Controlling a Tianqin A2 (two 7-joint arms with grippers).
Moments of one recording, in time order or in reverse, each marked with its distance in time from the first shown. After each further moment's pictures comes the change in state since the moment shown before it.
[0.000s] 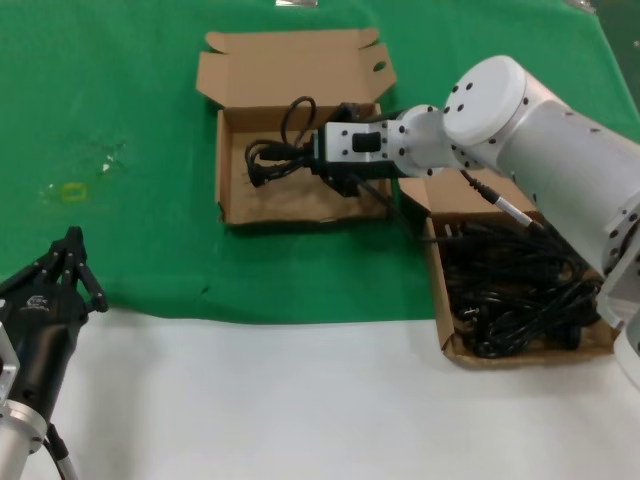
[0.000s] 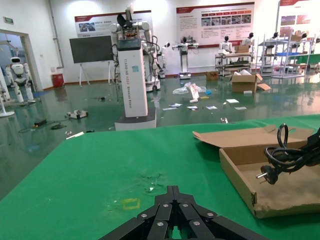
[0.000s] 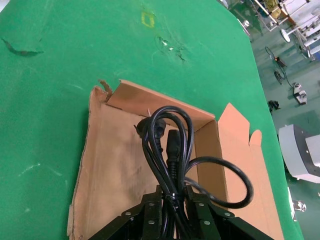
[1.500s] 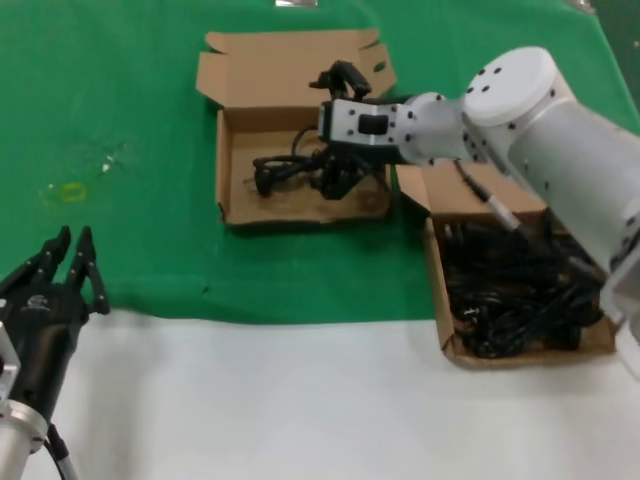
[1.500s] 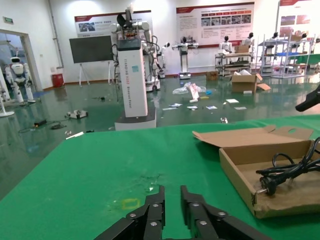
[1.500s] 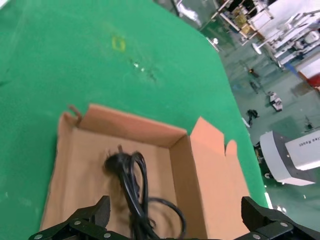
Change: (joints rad) left arm 0.000 0.000 0.000 0.000 0.000 0.000 0.000; right arm 0.000 0.009 0.109 -0.026 0.127 -0.012 -0.144
